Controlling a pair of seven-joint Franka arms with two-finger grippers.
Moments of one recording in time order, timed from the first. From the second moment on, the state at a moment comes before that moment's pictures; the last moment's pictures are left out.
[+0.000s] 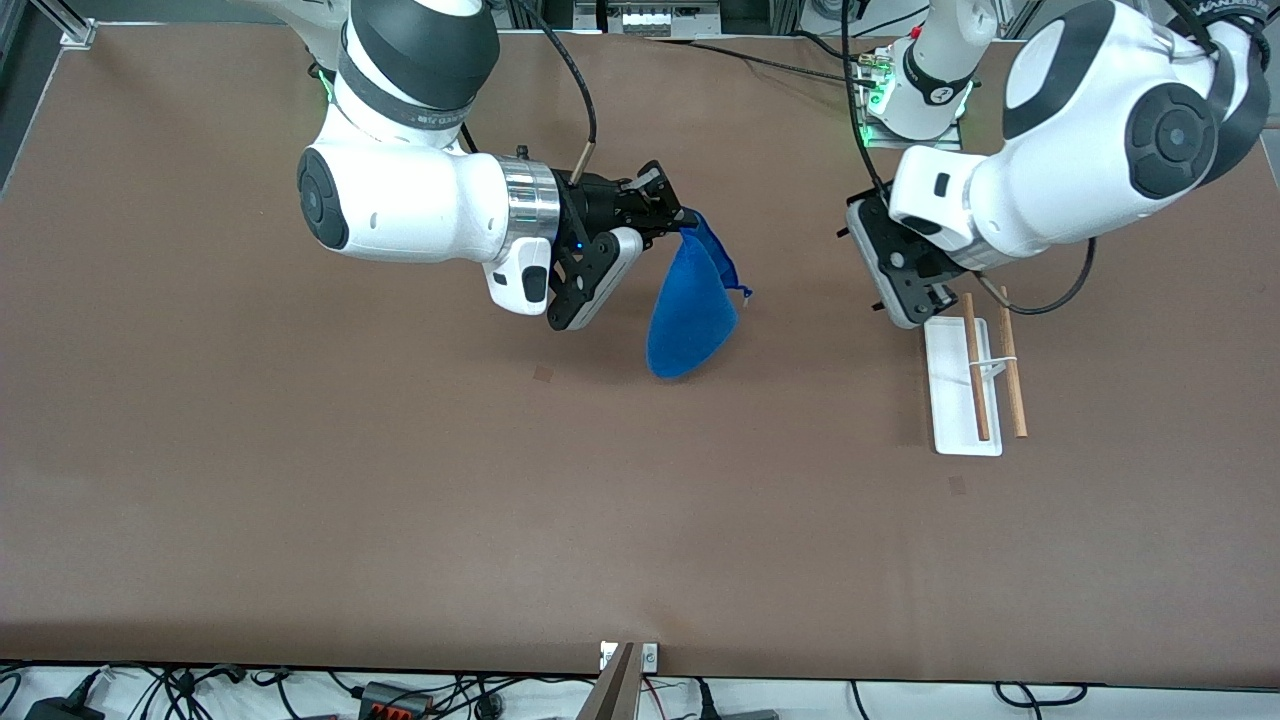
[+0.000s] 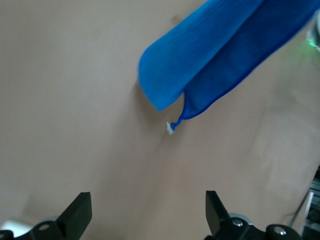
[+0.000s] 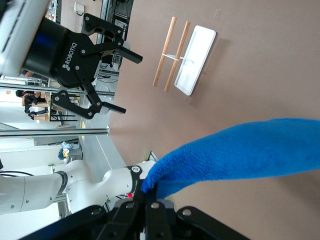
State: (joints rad) left arm -0.14 0.20 -0.21 -1.57 -0.34 1.68 0.85; right arm 0.50 0.51 0.12 -1.19 0.90 1.84 -0.06
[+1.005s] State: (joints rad) left arm -0.22 0.40 -0.24 -1.57 -0.91 1.98 1.54; right arm 0.50 0.51 0.11 -1.19 0.89 1.86 -0.06
